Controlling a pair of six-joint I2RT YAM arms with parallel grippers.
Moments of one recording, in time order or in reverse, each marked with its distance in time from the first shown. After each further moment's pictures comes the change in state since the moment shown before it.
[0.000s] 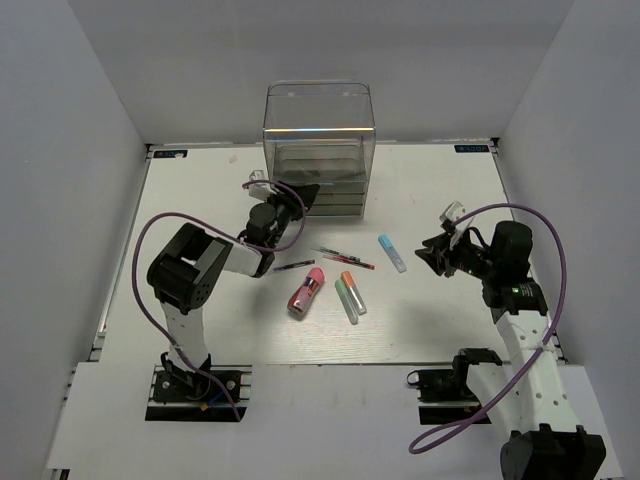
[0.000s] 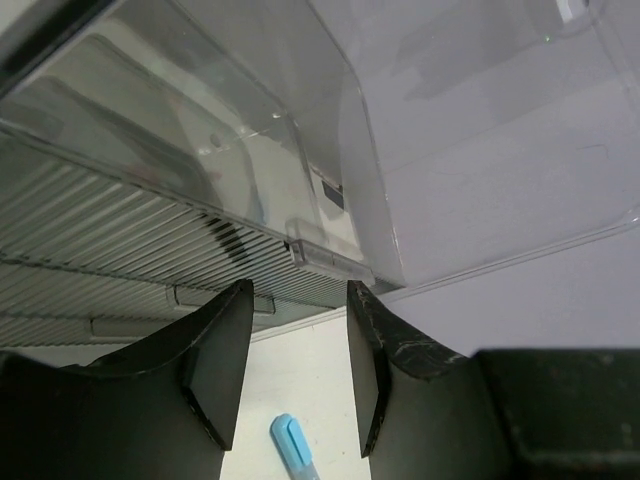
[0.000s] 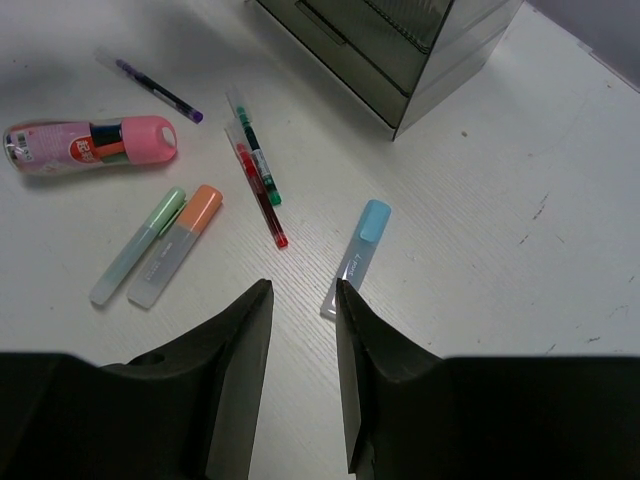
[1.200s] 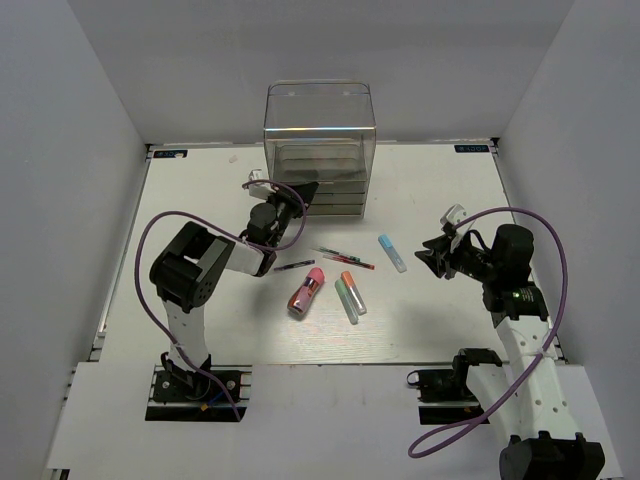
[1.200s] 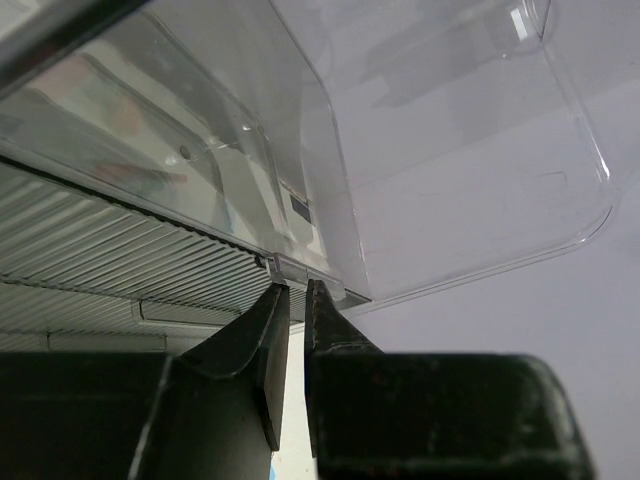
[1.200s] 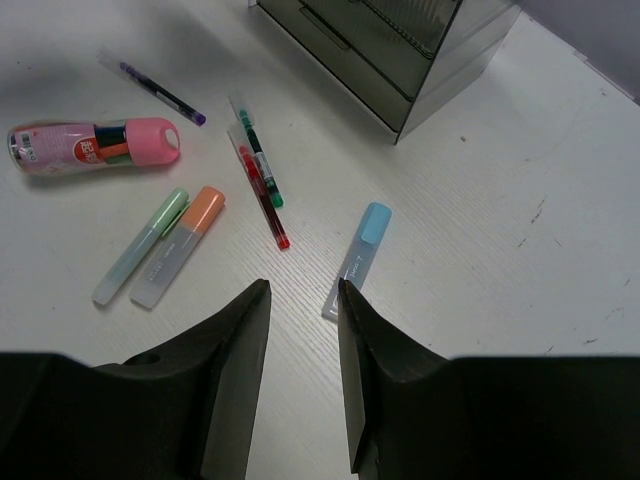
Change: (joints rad) left arm -0.001 0.027 0.023 0.061 -0.016 -0.072; right arm 0.000 -0.037 -0.017 0.002 -0.003 0.003
